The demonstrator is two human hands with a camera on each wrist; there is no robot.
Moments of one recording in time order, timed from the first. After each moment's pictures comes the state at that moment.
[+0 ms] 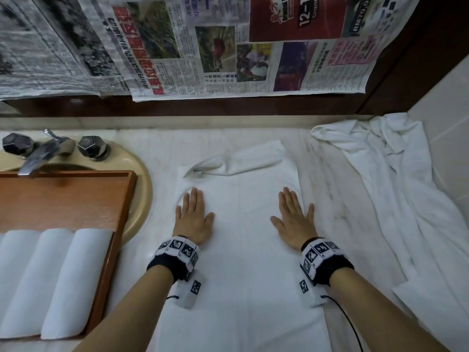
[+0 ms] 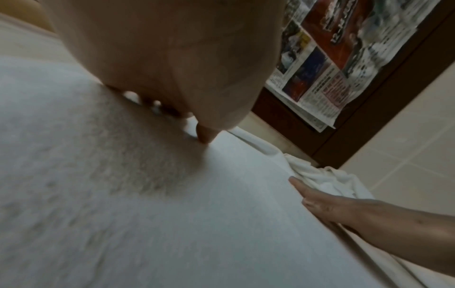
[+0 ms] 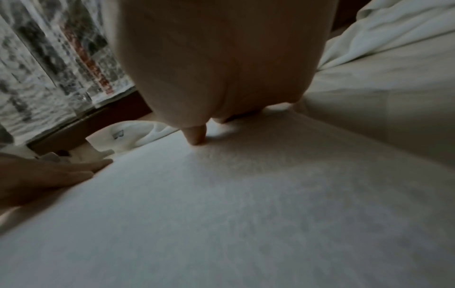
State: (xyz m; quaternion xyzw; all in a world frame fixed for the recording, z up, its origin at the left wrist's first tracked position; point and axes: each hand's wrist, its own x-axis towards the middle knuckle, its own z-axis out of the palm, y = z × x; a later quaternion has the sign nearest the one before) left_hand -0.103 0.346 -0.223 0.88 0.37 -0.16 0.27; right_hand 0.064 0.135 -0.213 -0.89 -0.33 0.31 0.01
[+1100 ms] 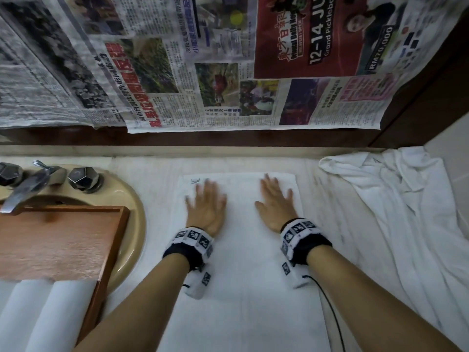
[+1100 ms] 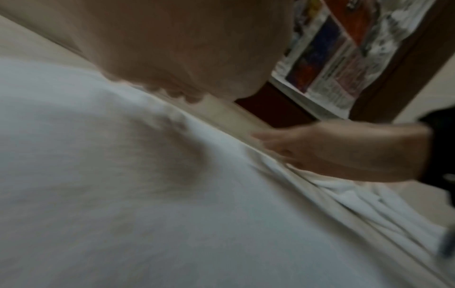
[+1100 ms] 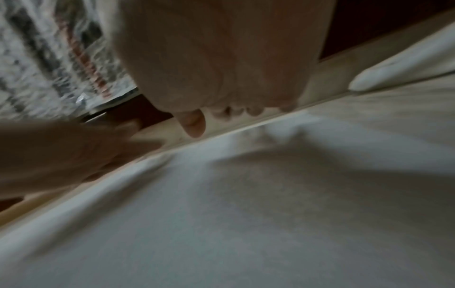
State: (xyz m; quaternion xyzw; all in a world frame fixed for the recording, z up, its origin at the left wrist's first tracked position) left_hand 0.005 0.396 -0.208 0.89 0.35 -0.12 0.28; right_hand 0.147 0.256 -0.197 -0.88 -0.37 0.28 0.05
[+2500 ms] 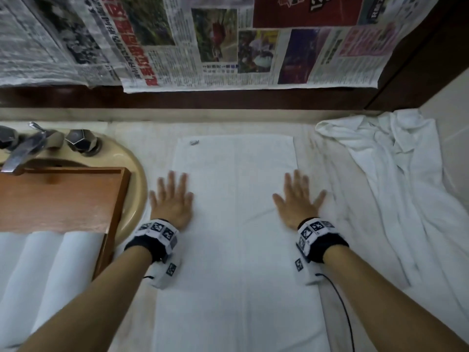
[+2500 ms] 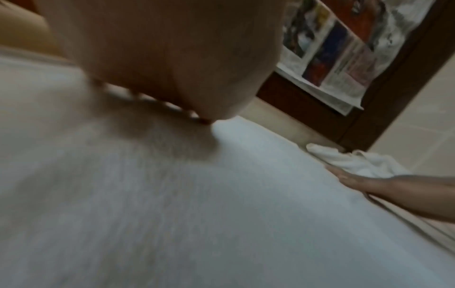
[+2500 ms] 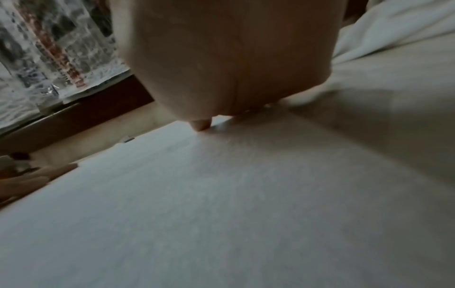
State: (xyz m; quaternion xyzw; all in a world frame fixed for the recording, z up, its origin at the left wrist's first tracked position) left_hand -0.096 0.398 -0.225 0.87 0.42 -0.16 0.20; right_hand 0.102 0.172 -0.216 -0.93 -0.24 0.29 -0.02
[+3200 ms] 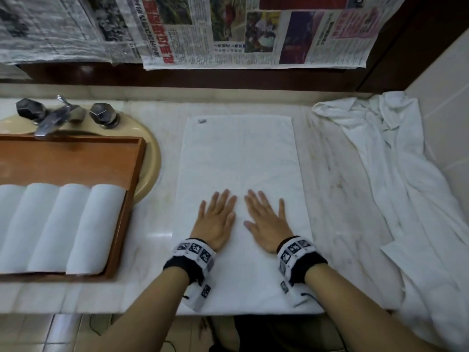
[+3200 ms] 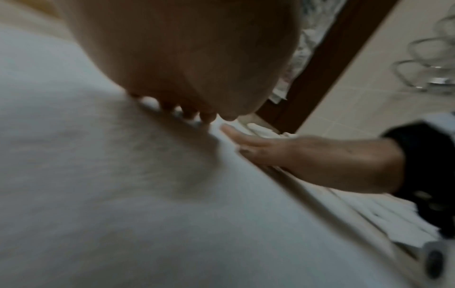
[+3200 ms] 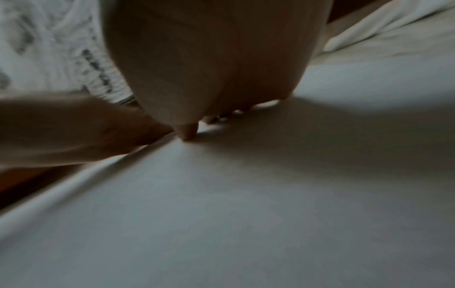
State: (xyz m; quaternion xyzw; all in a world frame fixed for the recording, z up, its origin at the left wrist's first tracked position) left_hand -0.167 0.265 -0.223 0.93 0.20 -0.13 0.26; right_hand -0.042 0.123 -0.219 -0.83 -0.47 0.29 0.00
